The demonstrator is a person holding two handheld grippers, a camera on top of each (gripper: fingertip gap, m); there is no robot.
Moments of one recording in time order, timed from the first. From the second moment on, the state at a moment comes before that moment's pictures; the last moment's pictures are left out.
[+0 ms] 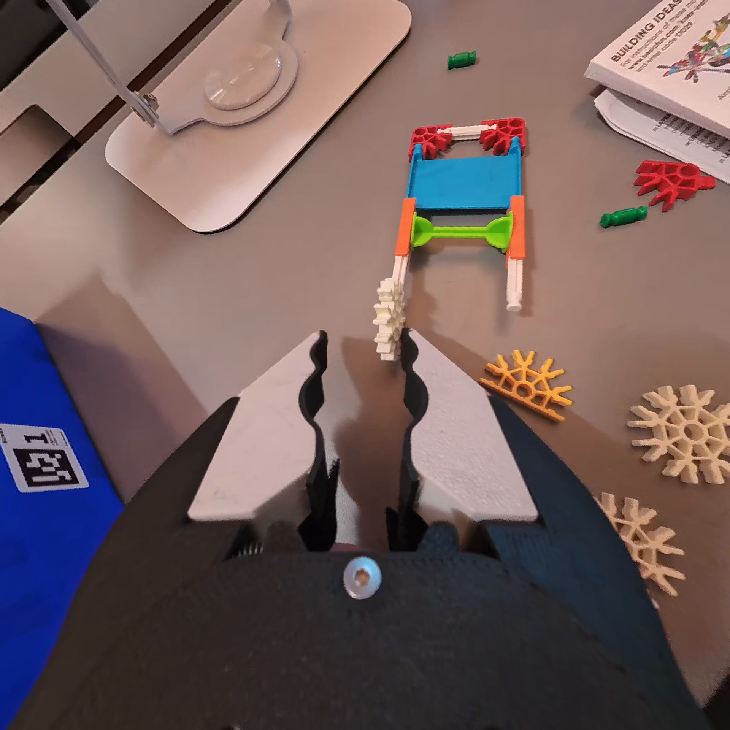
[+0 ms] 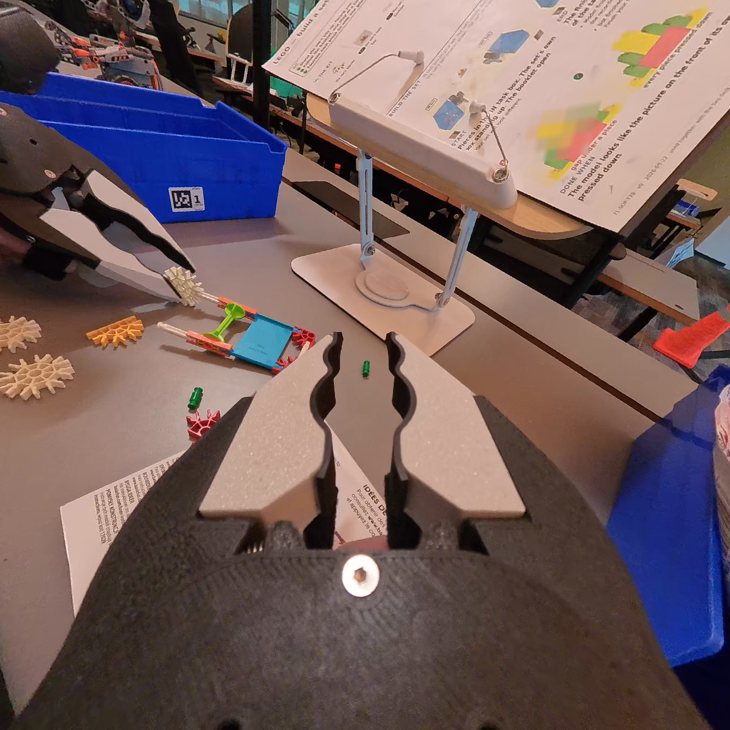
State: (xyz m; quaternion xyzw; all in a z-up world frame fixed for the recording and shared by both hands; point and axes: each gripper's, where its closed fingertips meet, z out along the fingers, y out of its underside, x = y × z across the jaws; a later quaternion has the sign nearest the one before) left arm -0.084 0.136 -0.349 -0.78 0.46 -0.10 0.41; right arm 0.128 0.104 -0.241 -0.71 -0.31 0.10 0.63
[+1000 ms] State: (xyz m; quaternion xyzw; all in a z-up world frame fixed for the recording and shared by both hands) left arm -0.072 0.135 -0.342 -0.77 0.49 -0.12 0.39; right arm 0.126 0.102 -0.241 -0.70 -0.32 0.10 0.63
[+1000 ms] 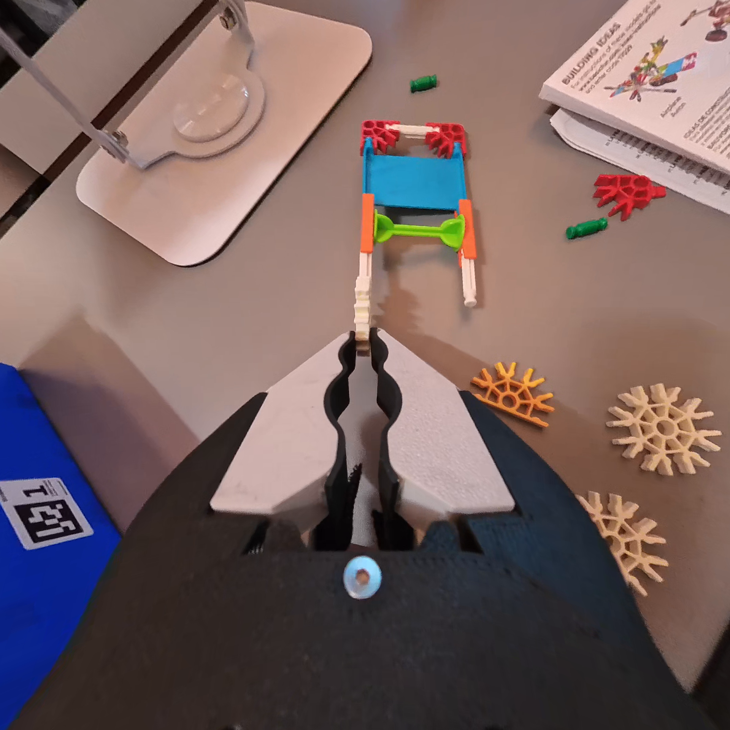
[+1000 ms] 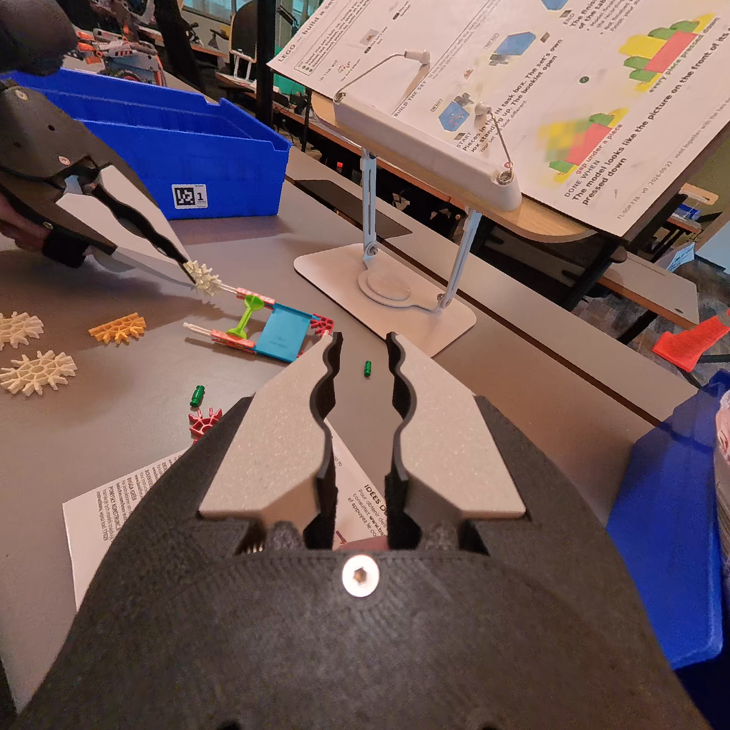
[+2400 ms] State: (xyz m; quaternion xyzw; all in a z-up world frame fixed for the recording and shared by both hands) left arm -0.090 0.208 -0.344 -0.77 0.46 0.04 0.45; right arm 0.124 0.097 -0.233 -0.69 -0.32 0.10 0.64
